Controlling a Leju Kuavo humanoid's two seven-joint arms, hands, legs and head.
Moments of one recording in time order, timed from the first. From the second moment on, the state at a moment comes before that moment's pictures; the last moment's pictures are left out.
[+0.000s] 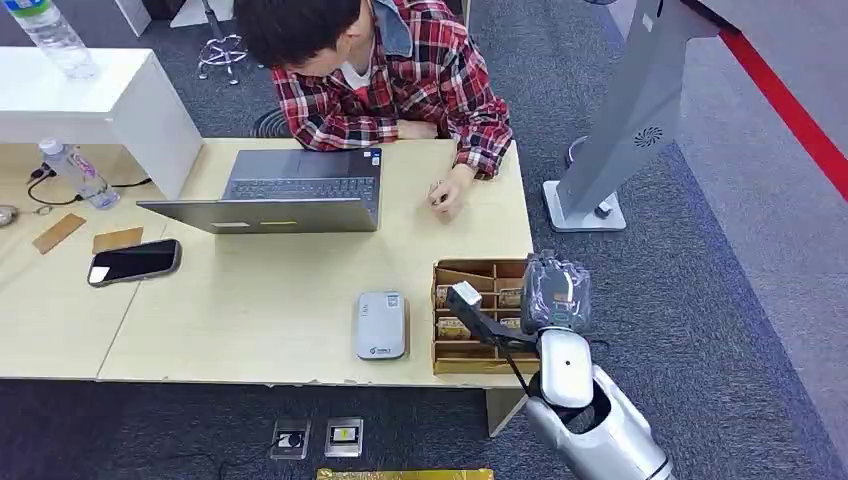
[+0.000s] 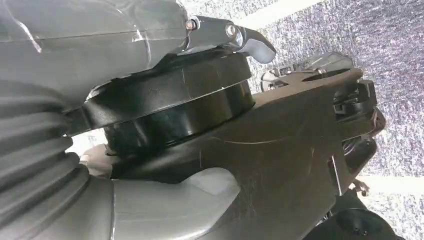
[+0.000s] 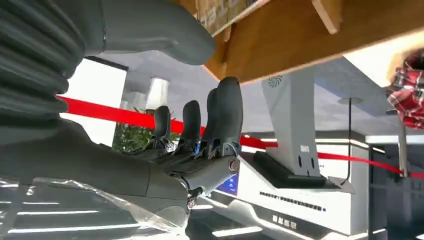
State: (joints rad) left arm -0.14 -0.09 -1.22 -0.26 0.90 0.13 0.12; right arm -0.37 -0.10 0.74 -1.48 1.32 -0.12 0.45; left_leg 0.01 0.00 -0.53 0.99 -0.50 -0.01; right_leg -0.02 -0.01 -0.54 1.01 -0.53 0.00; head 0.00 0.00
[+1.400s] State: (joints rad) left arm -0.14 -0.09 -1.22 -0.26 0.90 0.13 0.12; right arm -0.36 -0.08 0.73 -1.40 1.34 -0.18 0.43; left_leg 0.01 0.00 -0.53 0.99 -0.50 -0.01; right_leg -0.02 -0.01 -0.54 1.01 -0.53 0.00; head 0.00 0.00
